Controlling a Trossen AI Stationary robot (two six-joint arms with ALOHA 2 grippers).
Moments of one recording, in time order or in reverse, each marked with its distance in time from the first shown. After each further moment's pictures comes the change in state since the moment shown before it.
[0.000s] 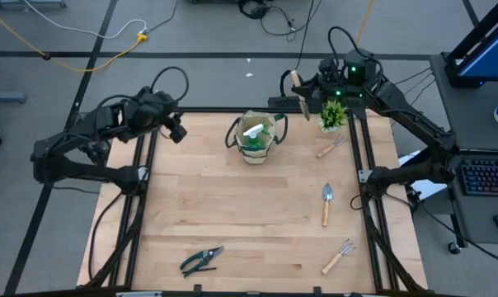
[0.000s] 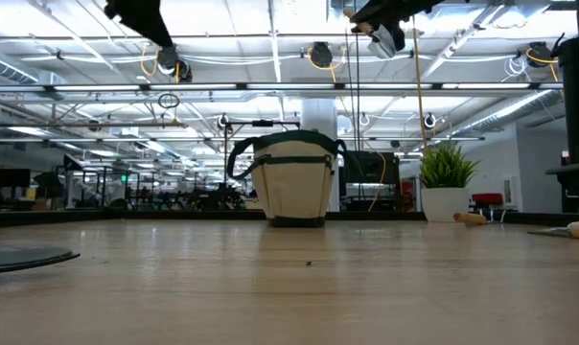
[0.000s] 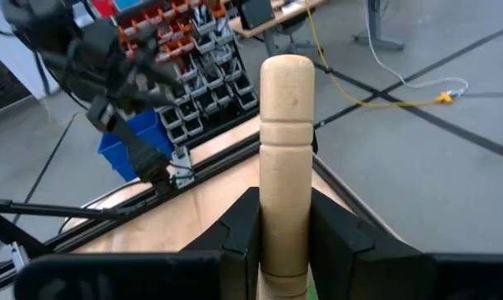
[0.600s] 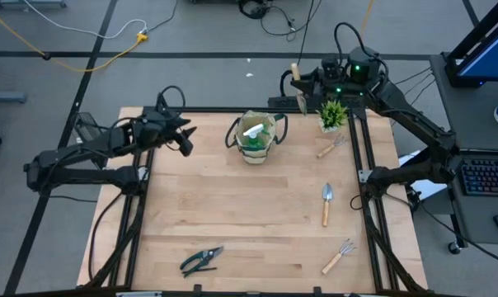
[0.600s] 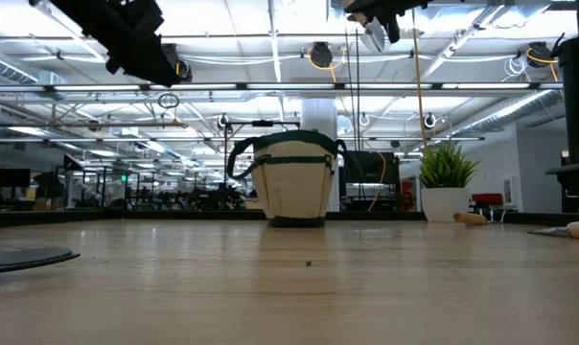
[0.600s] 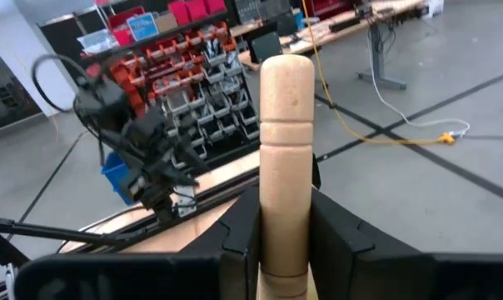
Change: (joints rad) left arm 0.026 -0.180 -0.481 0.453 0.176 -0.097; right arm 0.003 0.000 0.000 0.118 -0.005 0.005
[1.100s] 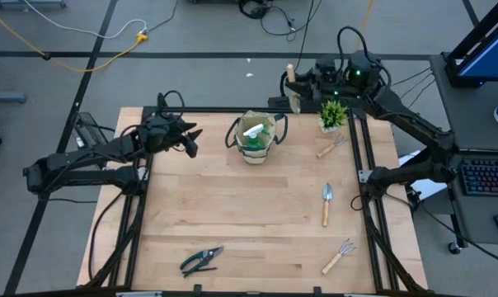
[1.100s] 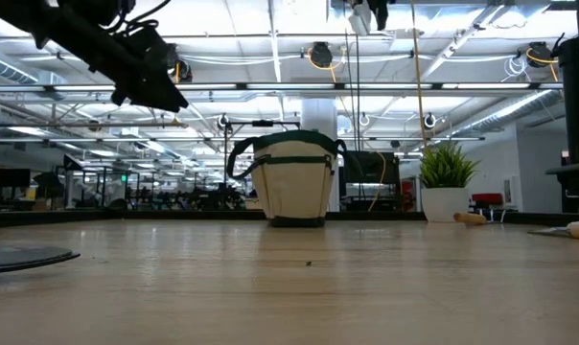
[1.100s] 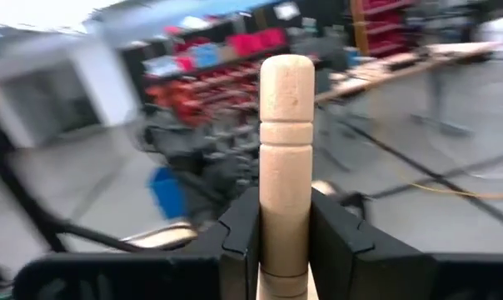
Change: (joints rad) left arm 0.064 -0.006 -0.231 0.321 0.078 -0.053; right arm 0.069 0.000 -0.026 0.179 -0.043 0.011
